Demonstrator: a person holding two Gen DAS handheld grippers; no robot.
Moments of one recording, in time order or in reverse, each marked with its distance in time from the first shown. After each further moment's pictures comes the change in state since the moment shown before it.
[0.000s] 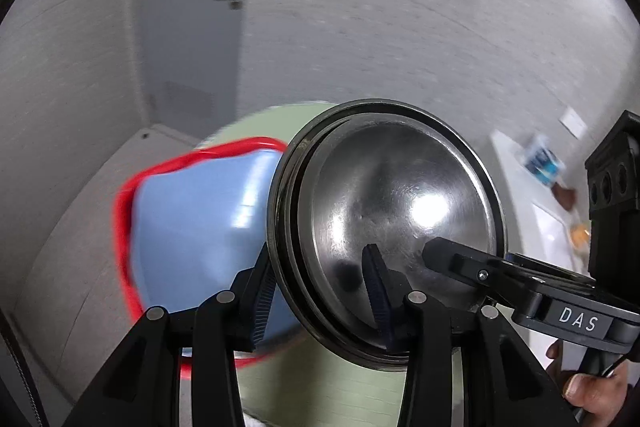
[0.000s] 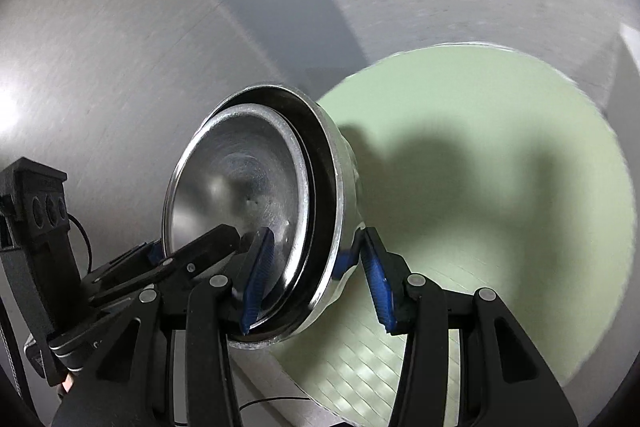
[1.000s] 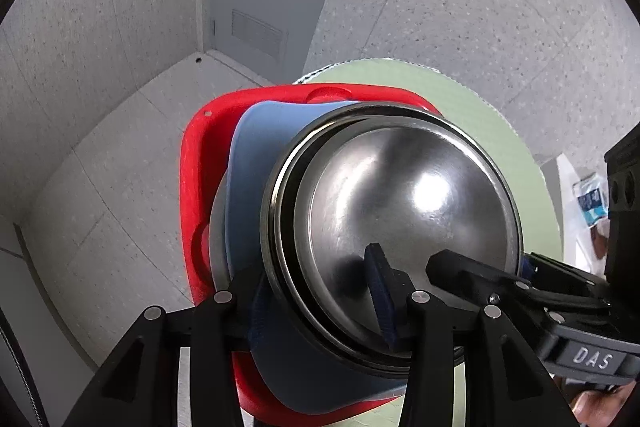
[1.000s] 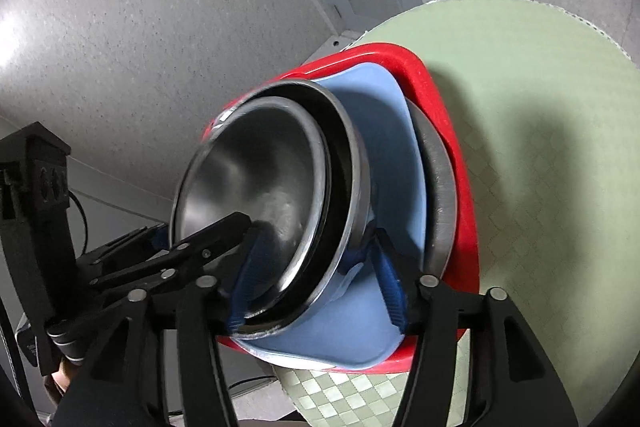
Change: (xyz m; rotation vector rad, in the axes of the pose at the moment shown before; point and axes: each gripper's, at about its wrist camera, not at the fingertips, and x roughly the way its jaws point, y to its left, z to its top) left arm 0.021 0.091 0.000 -0.229 0.193 0.092; right arm 0.138 0.027 0.039 -0.134 0.299 0.027
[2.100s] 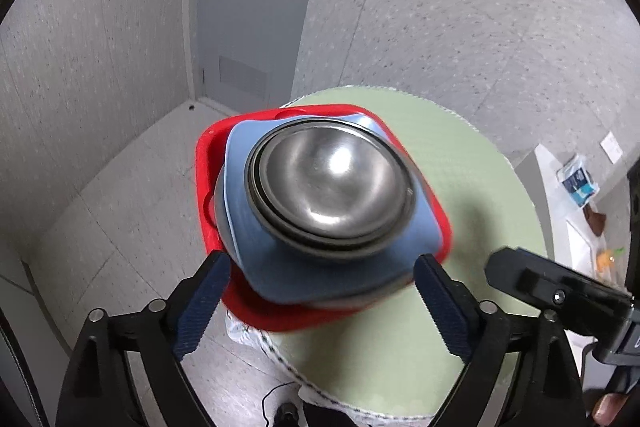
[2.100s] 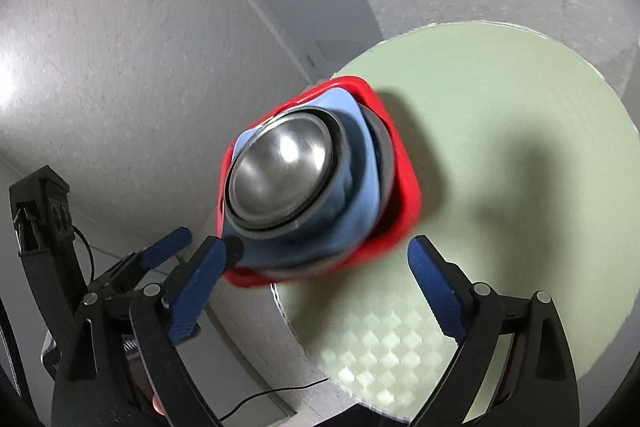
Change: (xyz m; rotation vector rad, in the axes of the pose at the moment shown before) left arm -0.085 -0.031 -0.068 0.124 -0.169 0.011; right arm -0.101 0.013 -0.080 0.109 -0.212 -0.056
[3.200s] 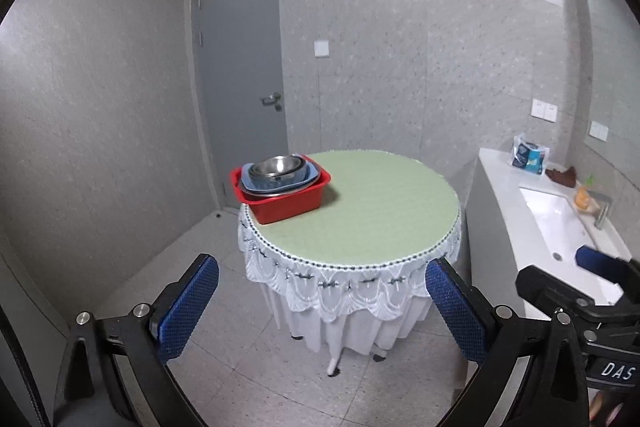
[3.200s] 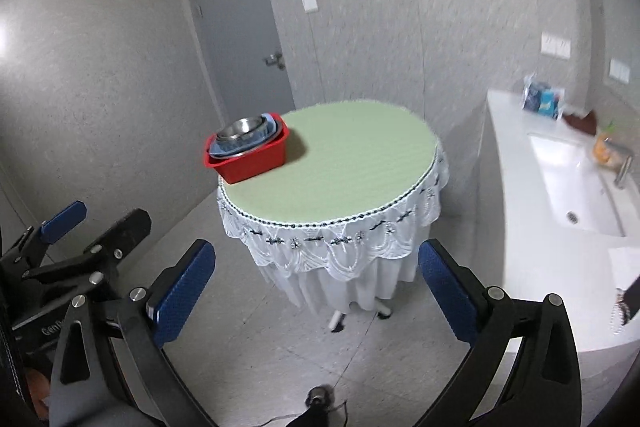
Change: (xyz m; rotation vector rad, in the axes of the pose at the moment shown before) left arm -0.324 -0.112 -0.400 0.239 -0.450 0.080; right arm -0.297 0.016 -0.357 -0.110 -0.467 -0.328
